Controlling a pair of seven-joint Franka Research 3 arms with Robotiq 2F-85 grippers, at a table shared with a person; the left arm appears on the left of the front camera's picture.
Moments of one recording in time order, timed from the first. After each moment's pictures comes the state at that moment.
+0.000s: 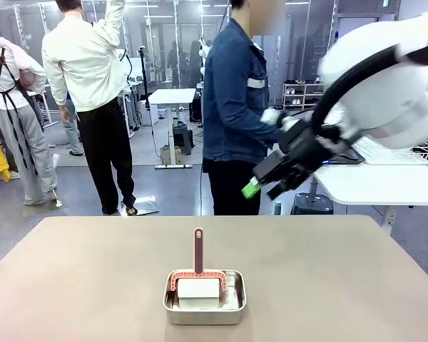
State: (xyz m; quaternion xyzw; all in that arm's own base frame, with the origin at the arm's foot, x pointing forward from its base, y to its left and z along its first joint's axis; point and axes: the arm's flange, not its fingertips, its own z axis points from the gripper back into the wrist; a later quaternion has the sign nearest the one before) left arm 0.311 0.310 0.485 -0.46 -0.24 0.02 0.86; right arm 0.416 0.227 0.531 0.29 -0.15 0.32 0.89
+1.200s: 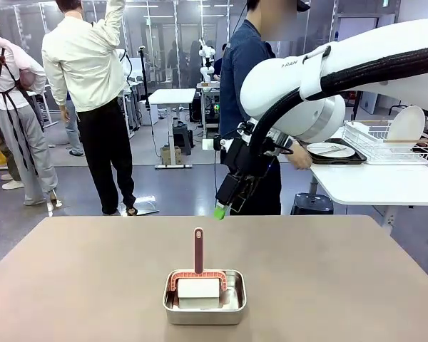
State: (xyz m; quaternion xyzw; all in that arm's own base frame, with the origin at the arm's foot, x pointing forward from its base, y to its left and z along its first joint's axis) left arm 0.311 0.310 0.485 -0.46 -0.24 0.02 0.86; right arm 0.469 0.314 0.502 0.20 -0.06 0.48 0.85
